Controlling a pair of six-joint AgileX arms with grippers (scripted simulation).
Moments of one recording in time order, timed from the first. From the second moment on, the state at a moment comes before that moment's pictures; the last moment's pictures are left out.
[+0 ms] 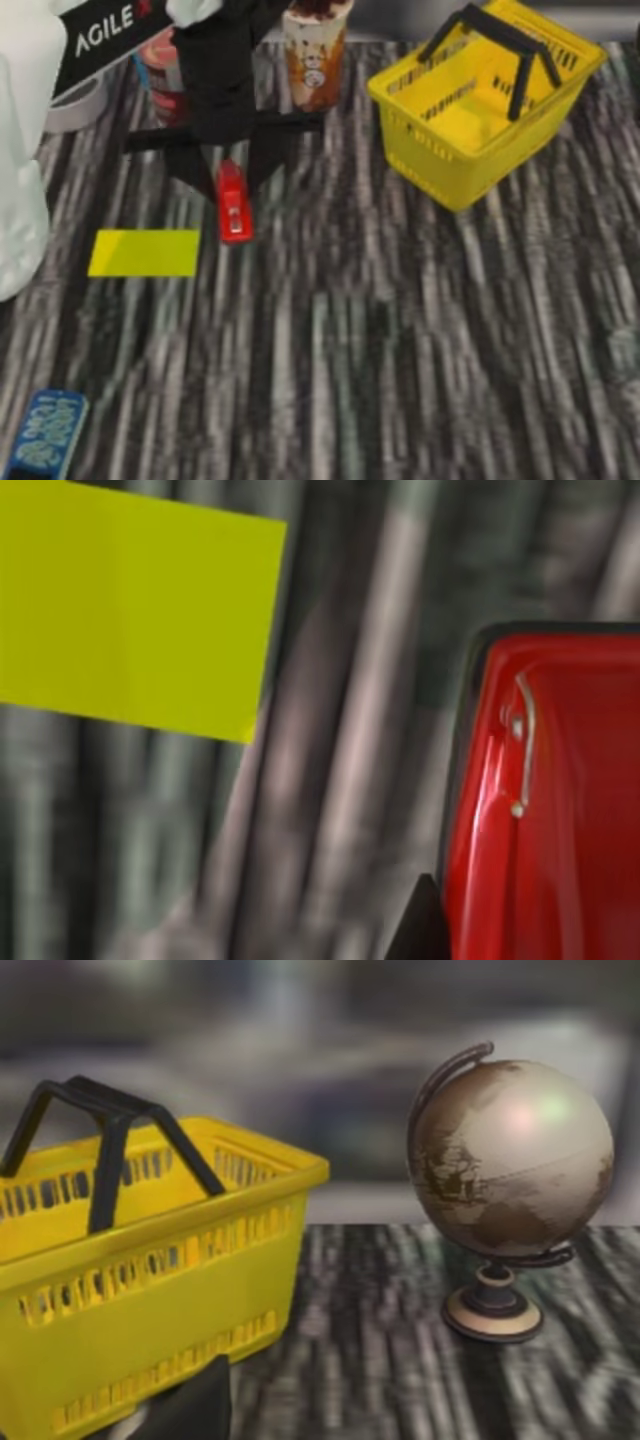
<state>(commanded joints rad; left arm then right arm) -0.44 2.30 2.08 -1.35 0.00 -0.60 0.00 0.00 0.00 0.00 0.00 0.00</state>
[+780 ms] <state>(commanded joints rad) -0.38 2.28 2.06 -1.37 0.00 -0.90 0.00 0.00 0.00 0.00 0.00 0.00</state>
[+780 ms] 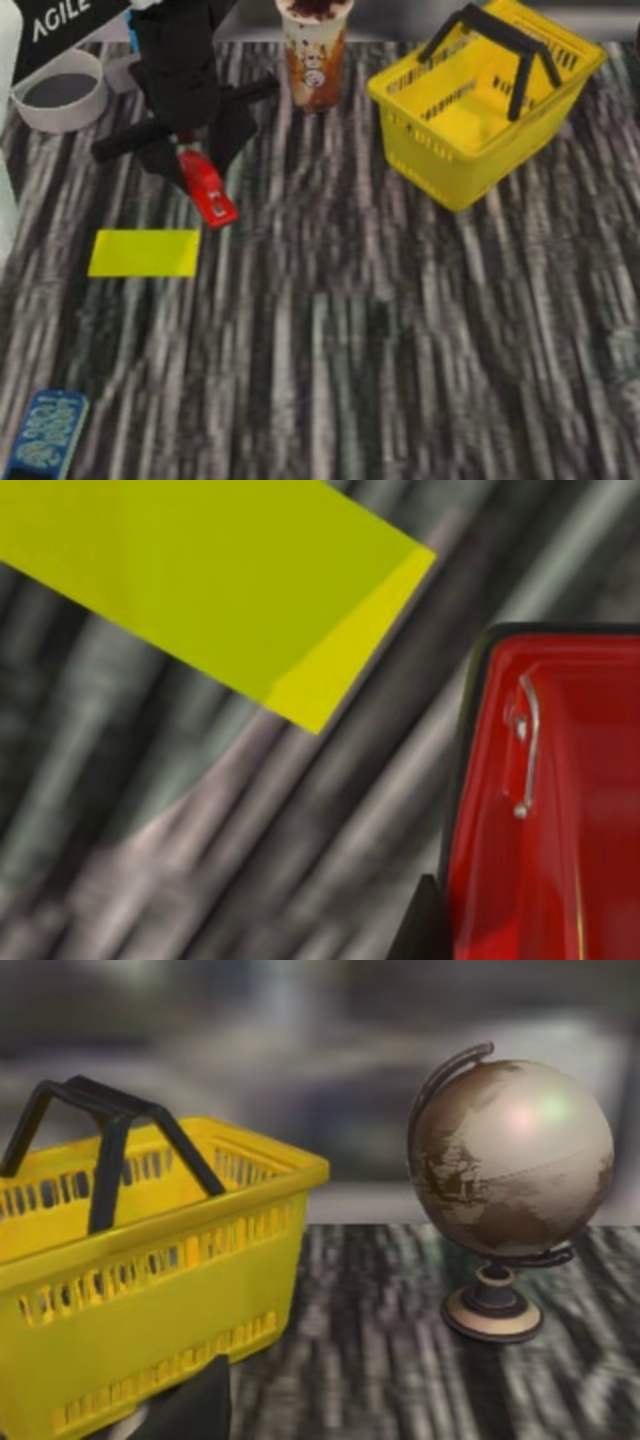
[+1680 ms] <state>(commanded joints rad) -0.17 2.15 1.90 -1.32 0.01 -1.75 0.00 0.00 0.00 0.00 0.00 0.00</state>
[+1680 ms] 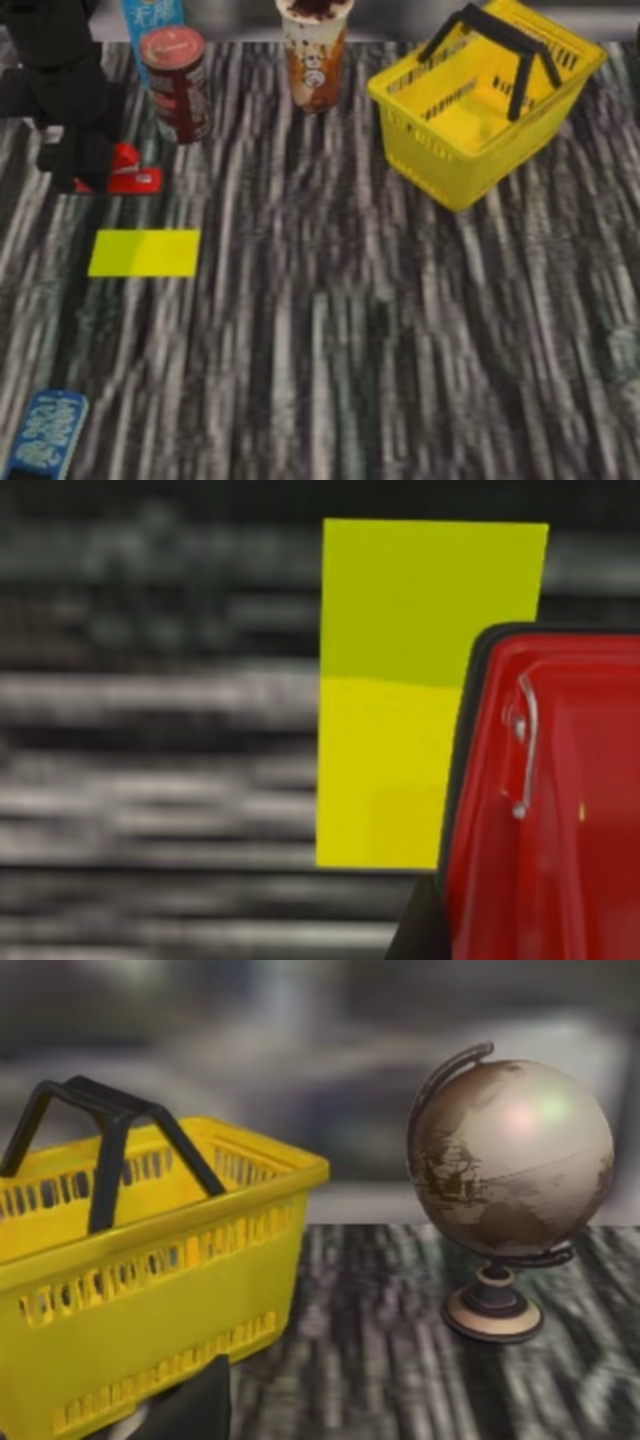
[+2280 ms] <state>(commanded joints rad) -0.18 2.21 1.71 -1.06 0.01 -1.75 0.00 0.00 0.00 0.00 0.00 0.00</state>
